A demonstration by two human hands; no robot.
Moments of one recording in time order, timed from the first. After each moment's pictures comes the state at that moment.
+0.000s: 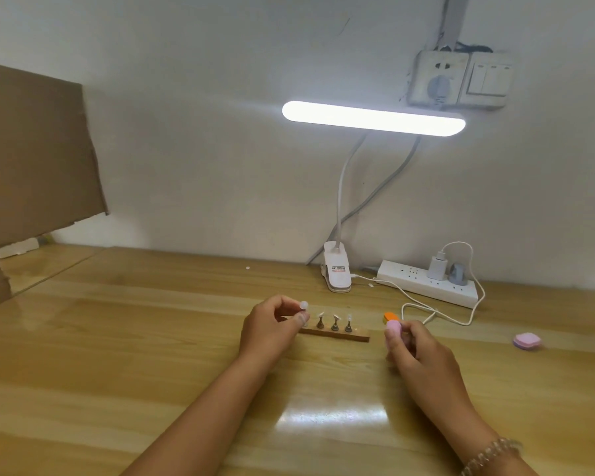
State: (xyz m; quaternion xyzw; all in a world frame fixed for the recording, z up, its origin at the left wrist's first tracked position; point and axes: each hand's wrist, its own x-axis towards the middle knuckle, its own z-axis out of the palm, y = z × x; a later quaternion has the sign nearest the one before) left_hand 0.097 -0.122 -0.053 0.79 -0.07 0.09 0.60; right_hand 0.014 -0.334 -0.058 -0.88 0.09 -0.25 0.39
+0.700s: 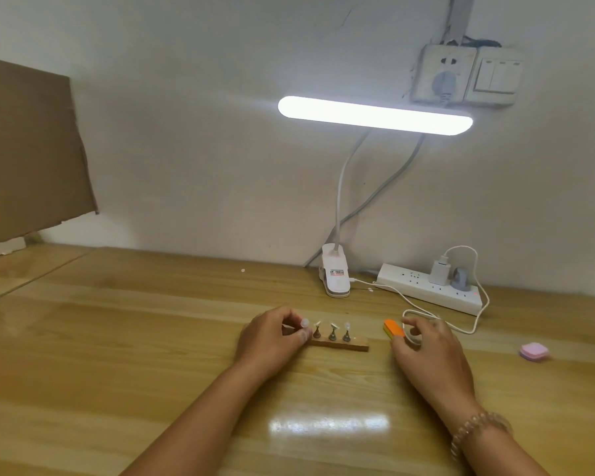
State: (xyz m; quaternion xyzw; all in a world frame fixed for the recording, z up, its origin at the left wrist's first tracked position) left_hand 0.118 -0.127 -0.061 0.89 -0.12 0.07 0.43; right_hand 0.044 -0.351 -0.051 -0.92 0.19 -0.20 0.27
